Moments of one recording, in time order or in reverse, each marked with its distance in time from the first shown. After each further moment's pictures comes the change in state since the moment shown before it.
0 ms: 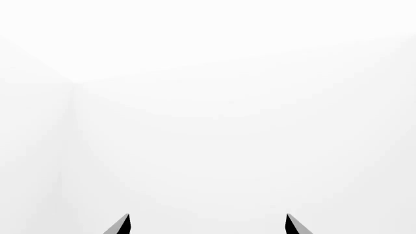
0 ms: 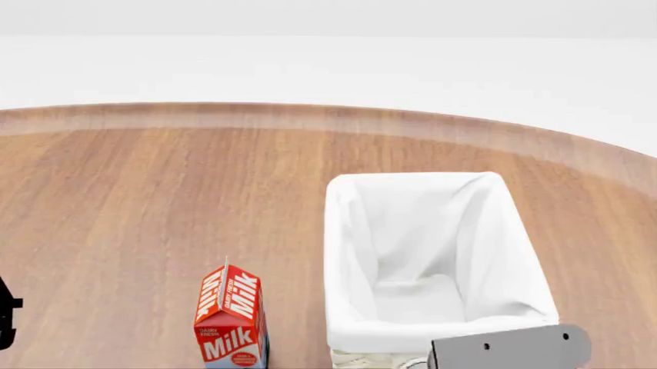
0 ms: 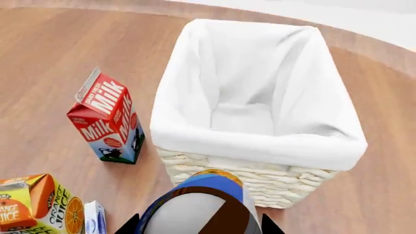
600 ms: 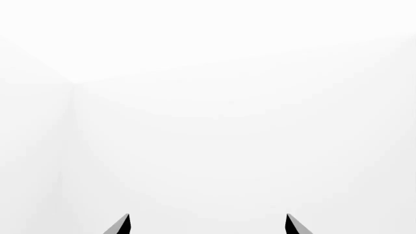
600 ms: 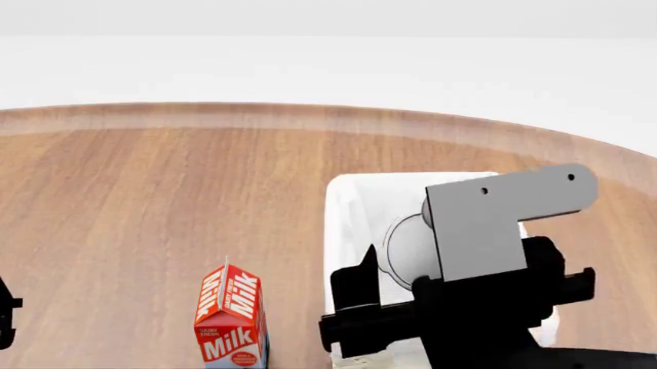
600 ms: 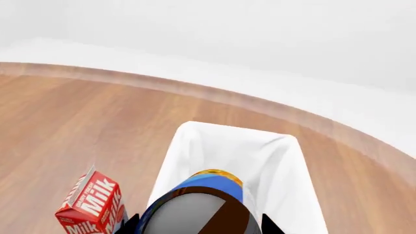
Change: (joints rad) left arm -0.001 -0.010 0.004 -0.001 -0.005 0.003 -0.009; right arm 0.403 -0.042 -0.098 0.169 -0.090 0.041 -0.081
